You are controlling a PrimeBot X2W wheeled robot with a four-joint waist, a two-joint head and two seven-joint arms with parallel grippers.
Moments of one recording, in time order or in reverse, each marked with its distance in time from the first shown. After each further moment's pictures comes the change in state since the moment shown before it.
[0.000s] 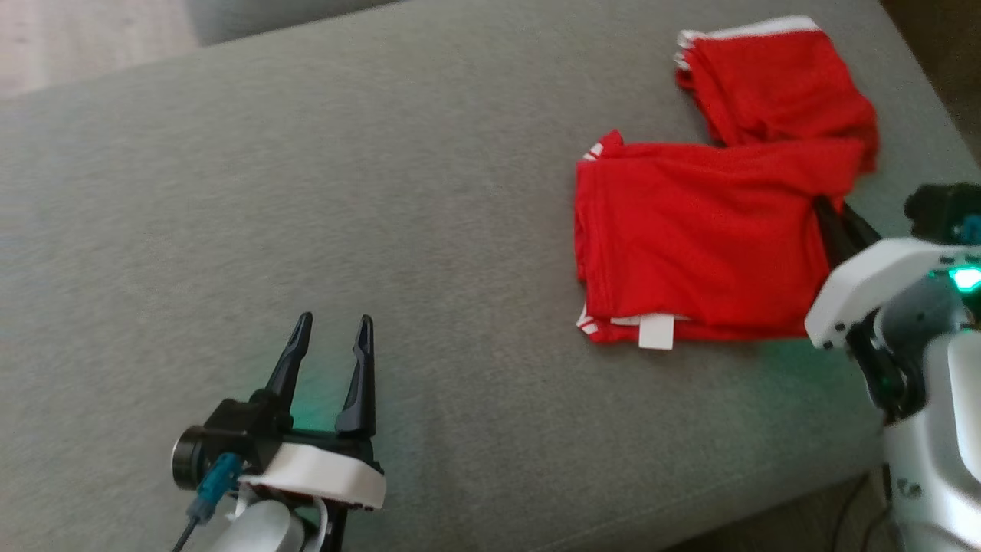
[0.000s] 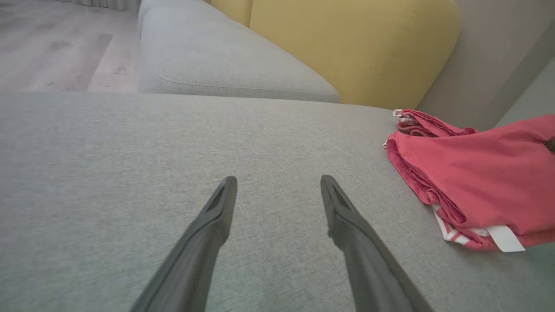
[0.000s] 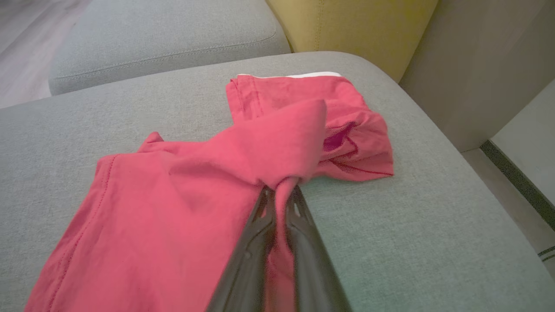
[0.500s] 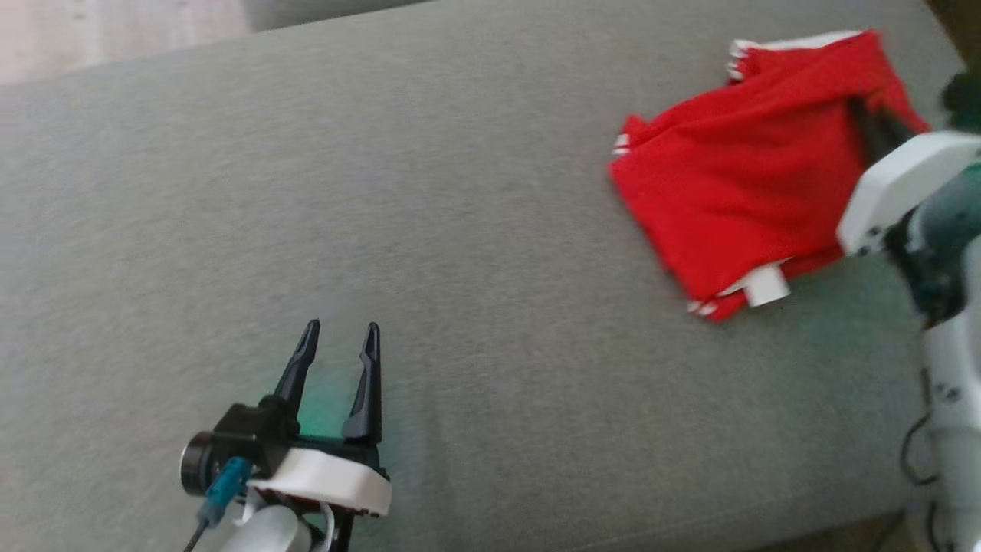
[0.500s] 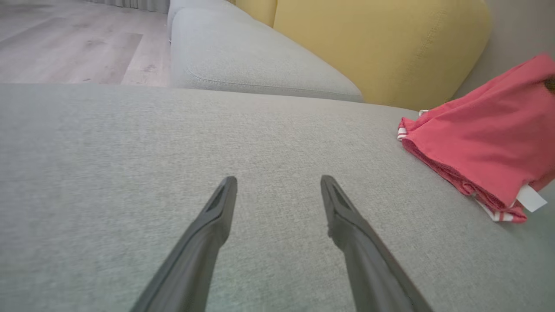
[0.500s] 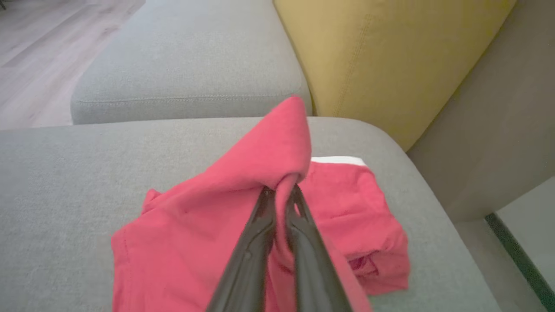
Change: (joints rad) left arm -0.005 -0.011 -0.014 0.028 -0.002 -0.008 -0.004; right arm -0.228 -0.085 0.058 0.117 -0.017 0.000 0.017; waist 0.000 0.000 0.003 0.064
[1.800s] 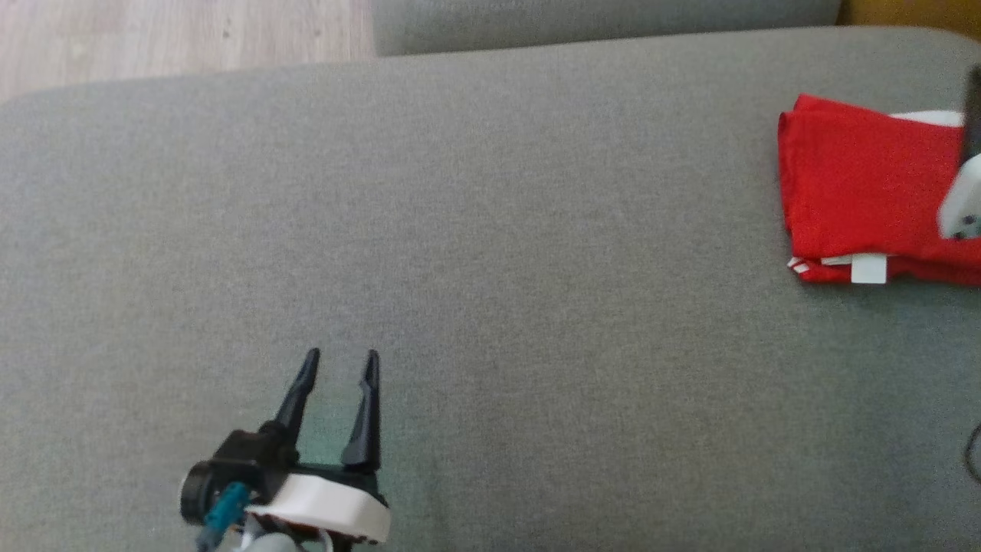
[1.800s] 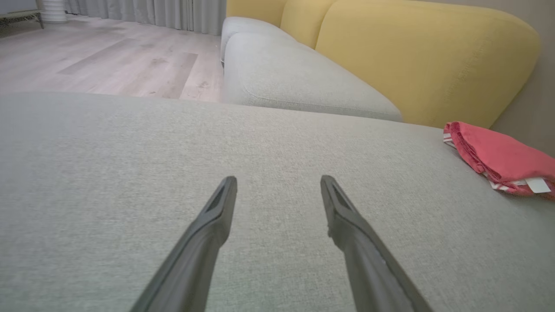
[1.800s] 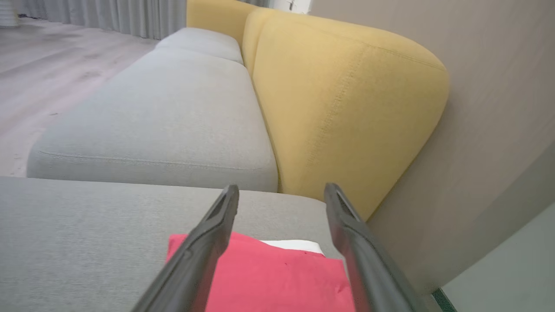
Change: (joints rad) left arm 0.062 0.005 -0.007 -0.025 -0.007 0.016 0.002; right arm -0.051 -0.060 -0.197 0.126 -0.263 0.000 -0.223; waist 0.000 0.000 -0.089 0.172
